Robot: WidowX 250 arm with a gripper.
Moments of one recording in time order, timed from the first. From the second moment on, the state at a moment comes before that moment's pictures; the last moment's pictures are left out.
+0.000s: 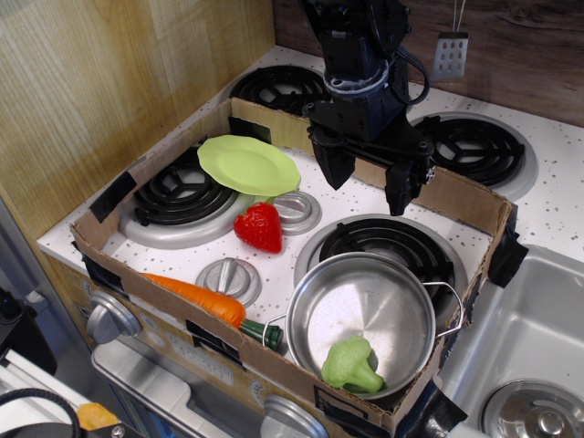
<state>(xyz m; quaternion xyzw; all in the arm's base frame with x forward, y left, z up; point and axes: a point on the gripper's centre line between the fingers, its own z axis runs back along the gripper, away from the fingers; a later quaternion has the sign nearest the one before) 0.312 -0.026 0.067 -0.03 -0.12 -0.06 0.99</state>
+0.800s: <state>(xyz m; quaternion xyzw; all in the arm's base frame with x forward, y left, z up) 0.303 -0.013 0.101 0.02 -0.14 -0.02 0.99</state>
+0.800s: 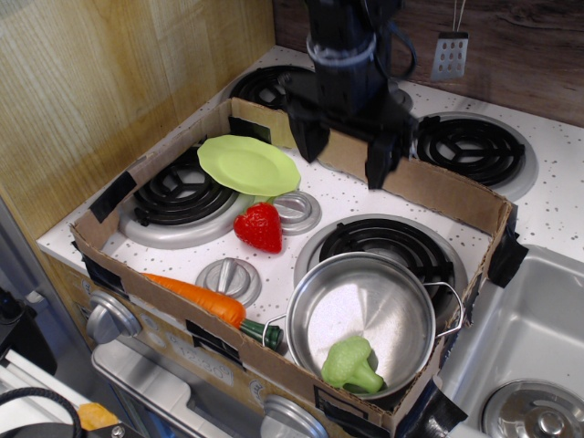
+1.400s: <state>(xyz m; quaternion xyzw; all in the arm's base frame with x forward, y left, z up) 0.258 -0.042 0.100 0.03 -0.11 0.13 0.98</state>
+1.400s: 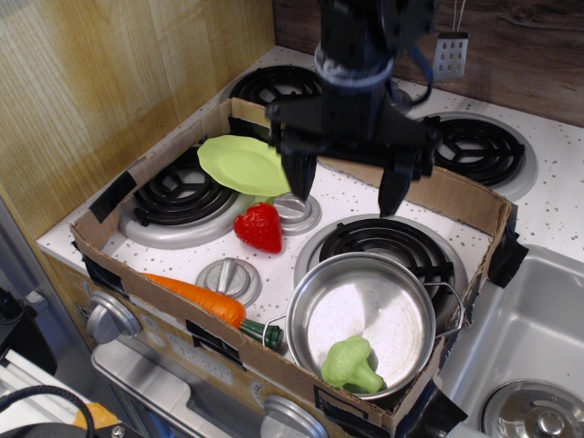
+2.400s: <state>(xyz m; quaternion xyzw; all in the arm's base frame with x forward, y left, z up) 0.209 -0.067 0.032 0.03 -0.13 0.19 0.97</state>
